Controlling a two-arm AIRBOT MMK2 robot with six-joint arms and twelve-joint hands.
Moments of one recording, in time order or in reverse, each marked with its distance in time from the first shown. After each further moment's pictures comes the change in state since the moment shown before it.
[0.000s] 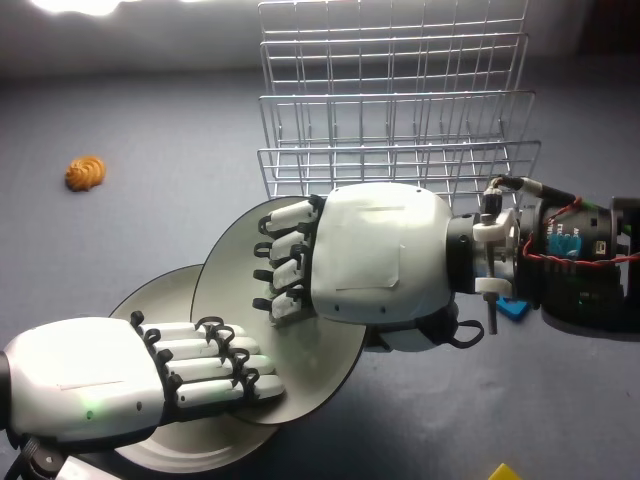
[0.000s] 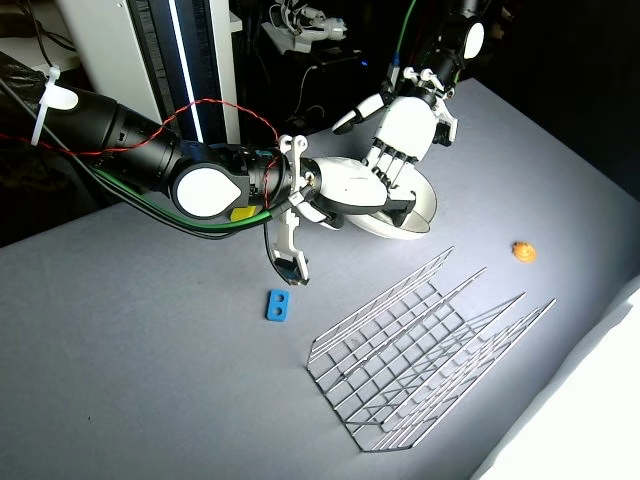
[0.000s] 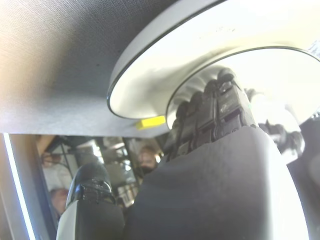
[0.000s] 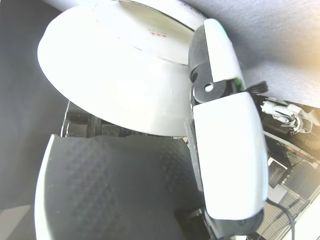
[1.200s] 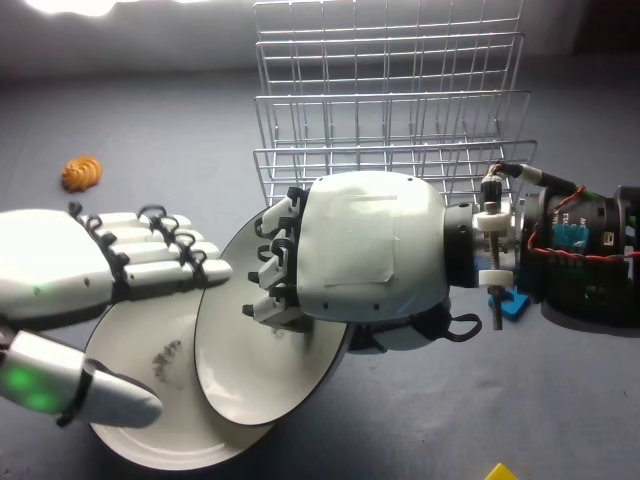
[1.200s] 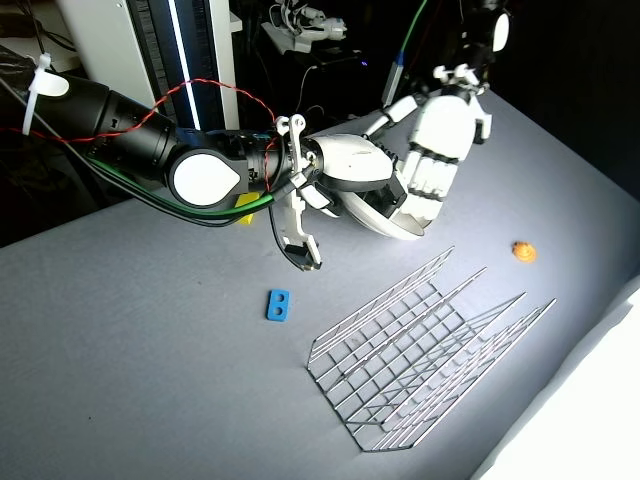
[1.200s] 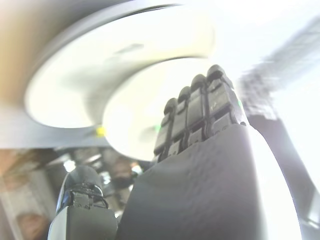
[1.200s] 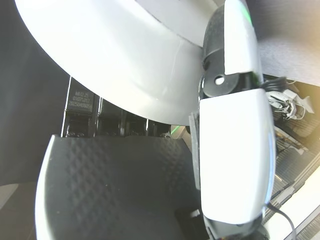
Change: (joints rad) left arm -0.090 0.053 0.109 -0.095 -0.045 -0.007; right arm 0.035 0.026 -0.048 0.005 0.015 0.001
